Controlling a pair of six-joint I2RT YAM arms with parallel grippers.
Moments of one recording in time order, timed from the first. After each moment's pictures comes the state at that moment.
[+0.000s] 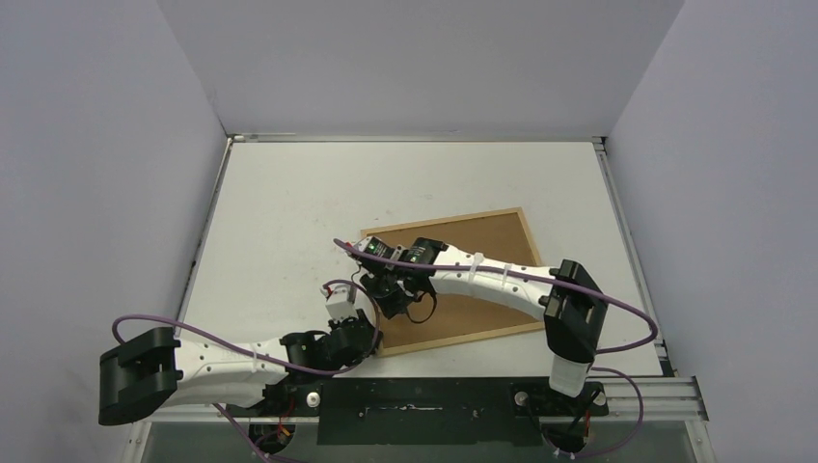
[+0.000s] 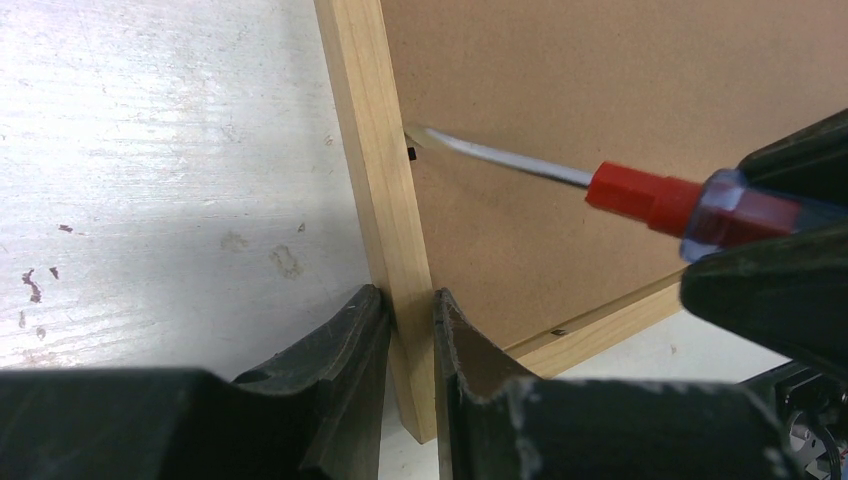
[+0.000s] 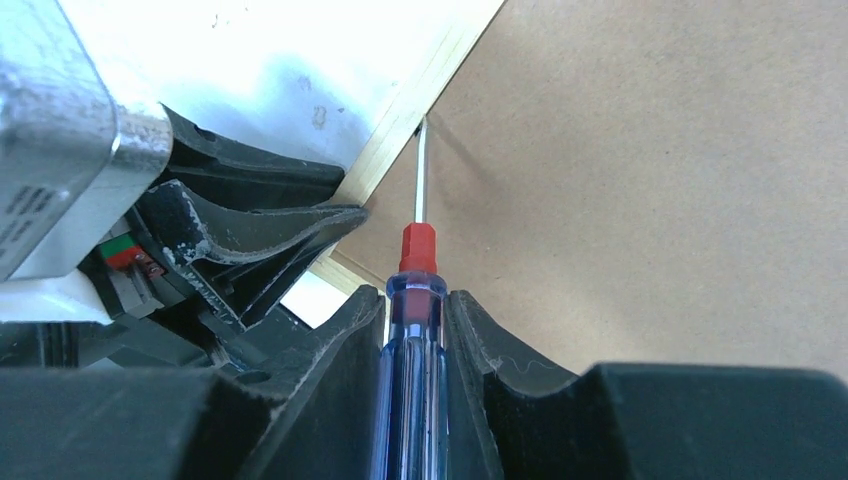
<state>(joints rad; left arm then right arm) -1.26 1.03 0.23 -0.04 -0.57 -1.22 1.12 1.79 1.47 -0.84 0.01 0.35</state>
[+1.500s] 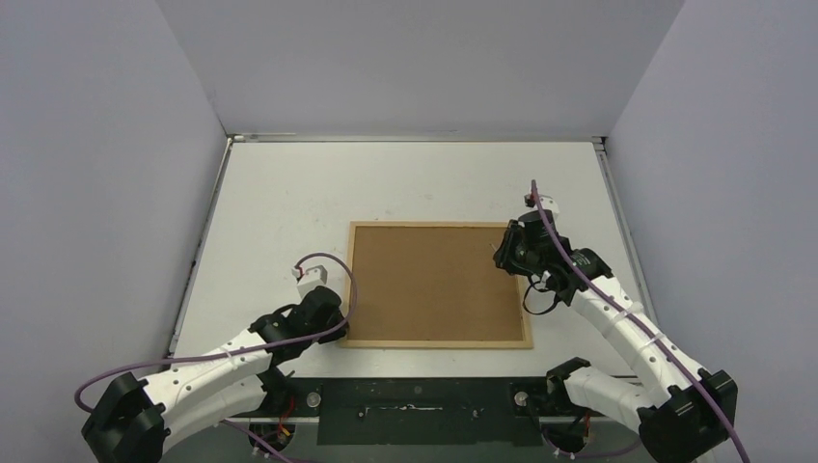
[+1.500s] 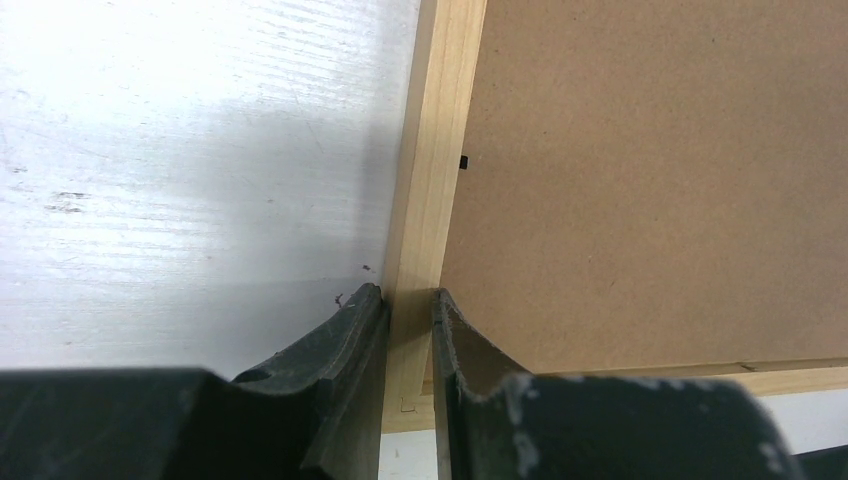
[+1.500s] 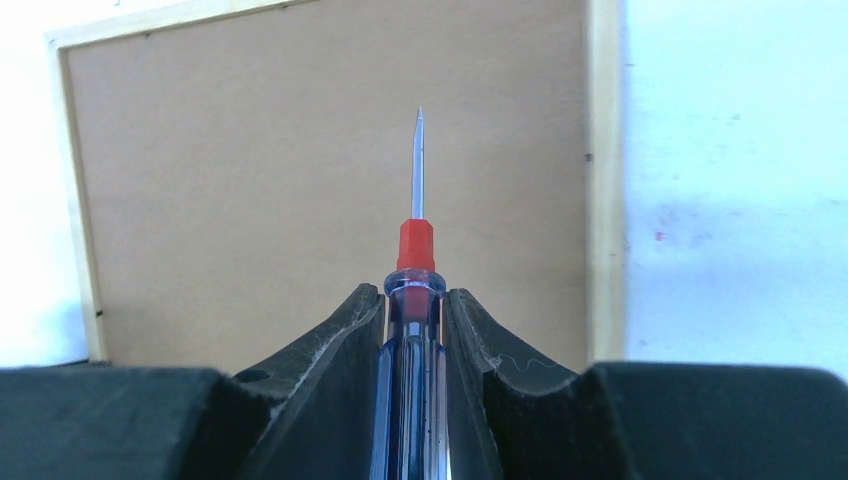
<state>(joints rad) -0.79 0.86 0.31 -0.40 -0.30 -0.97 0.46 1.04 0.87 -0.63 0.13 0.57</state>
